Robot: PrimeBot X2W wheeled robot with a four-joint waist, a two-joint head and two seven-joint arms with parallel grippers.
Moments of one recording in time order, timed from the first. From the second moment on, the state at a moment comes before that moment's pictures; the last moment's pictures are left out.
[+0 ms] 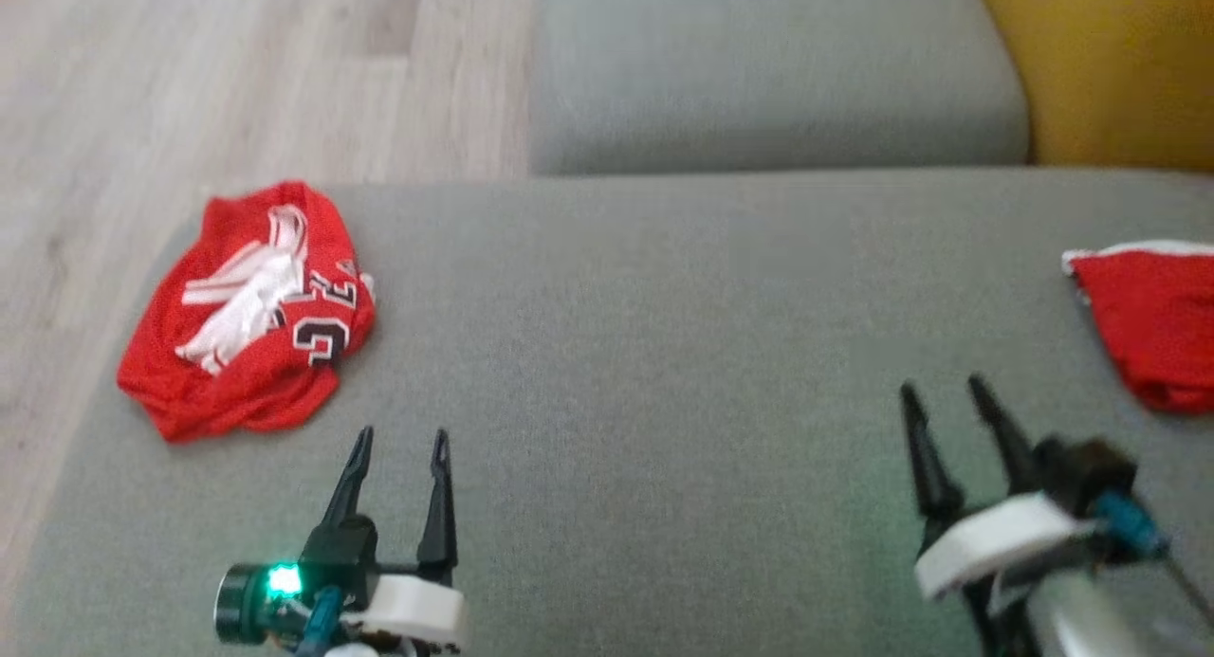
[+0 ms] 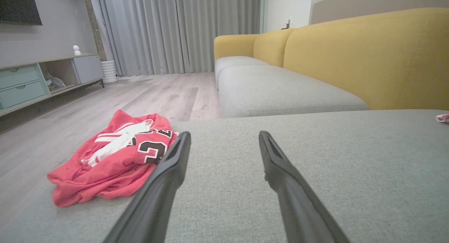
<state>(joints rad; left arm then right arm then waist) -0.07 0.06 -0.27 0.38 -0.14 0.13 -0.26 -0.15 -0.19 0.18 0.51 0.30 0.12 -0.25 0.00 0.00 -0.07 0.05</state>
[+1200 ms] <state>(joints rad) 0.01 0.06 -0.15 0.42 -0.07 0.09 -0.26 0.10 -0.08 0.03 0.35 0.21 0.12 -0.25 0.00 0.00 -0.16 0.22</state>
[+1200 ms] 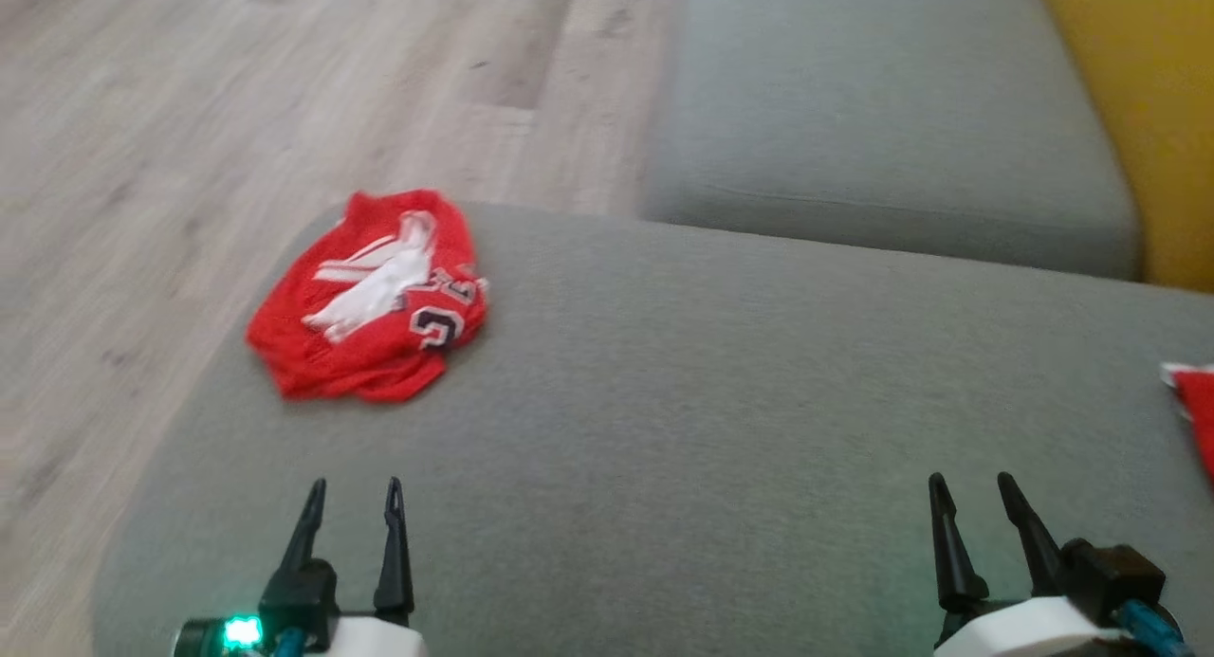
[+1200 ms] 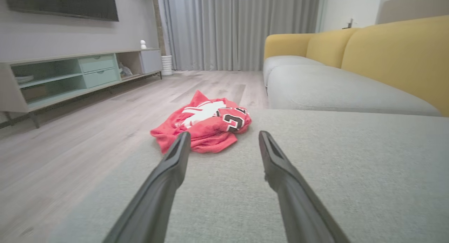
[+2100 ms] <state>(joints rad) -0.37 0.08 -0.05 0.34 -0.04 0.07 -0.26 -0.04 -0.29 0.01 0.29 0.17 0.12 -0.25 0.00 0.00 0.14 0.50</state>
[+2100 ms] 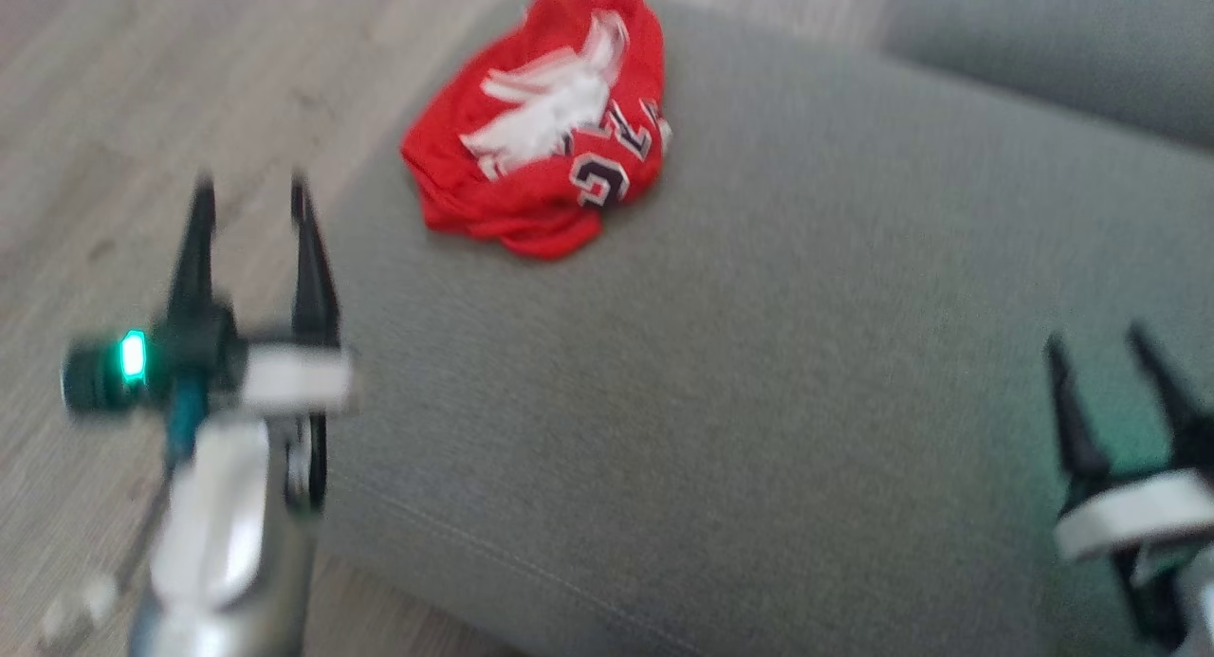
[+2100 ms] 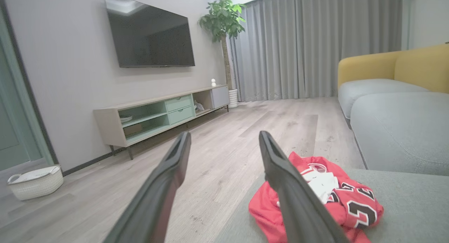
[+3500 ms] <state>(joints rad) -1.19 0.23 -0.11 1.21 -0.03 0.03 -0.21 -0.26 -0.38 0.07 0.25 0.19 0.12 -0.26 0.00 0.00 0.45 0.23</state>
